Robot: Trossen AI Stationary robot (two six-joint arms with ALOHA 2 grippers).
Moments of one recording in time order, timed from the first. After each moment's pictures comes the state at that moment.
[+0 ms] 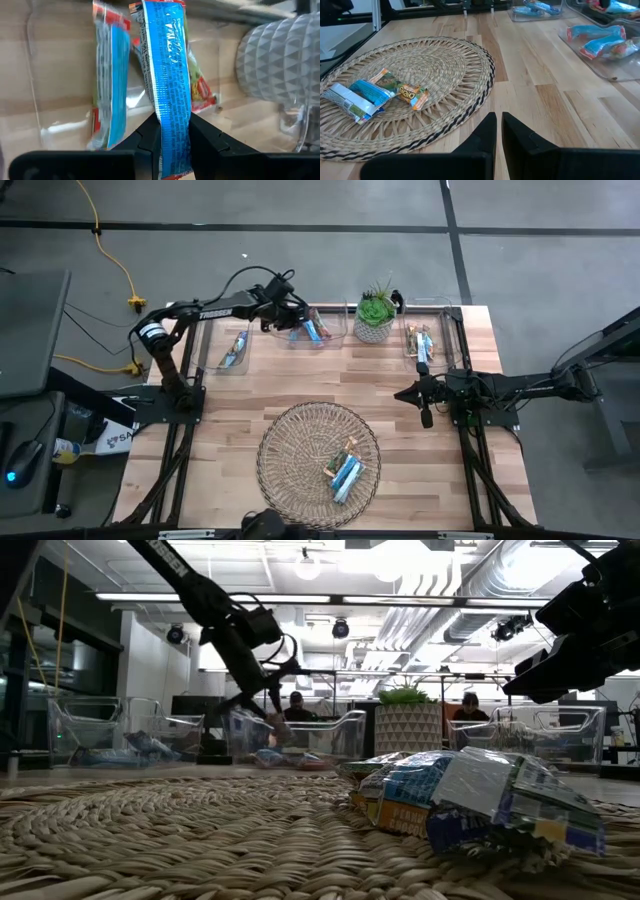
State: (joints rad) left arm 0.69 1.75 1.20 -0.36 0.18 -0.93; right arm 0.00 0.35 0.05 -0.04 0.01 0.10
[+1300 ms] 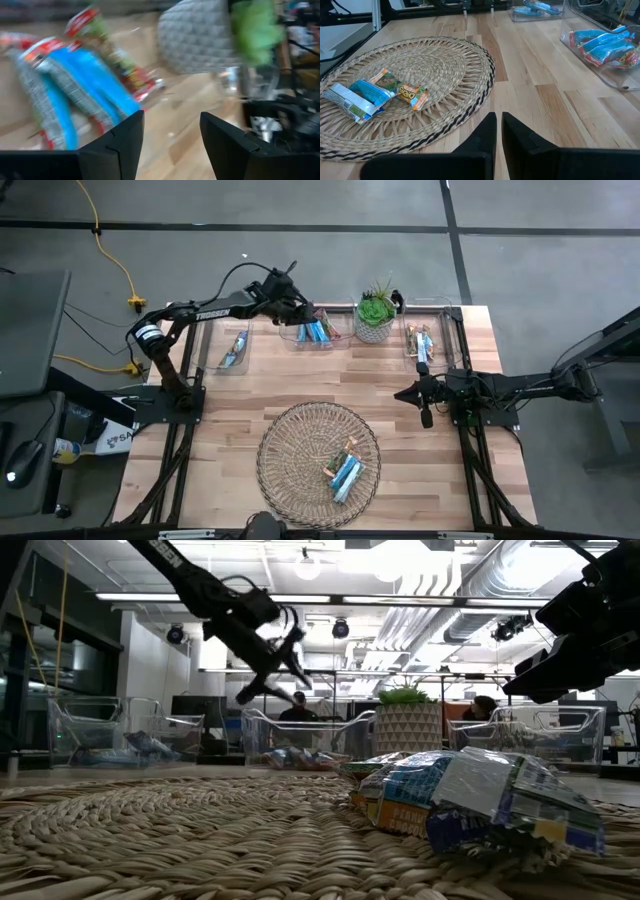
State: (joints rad) left arm 0.69 1.71 1.20 -0.19 0.40 -0.77; right arm 0.00 0.35 0.05 -0.04 0.01 0.10
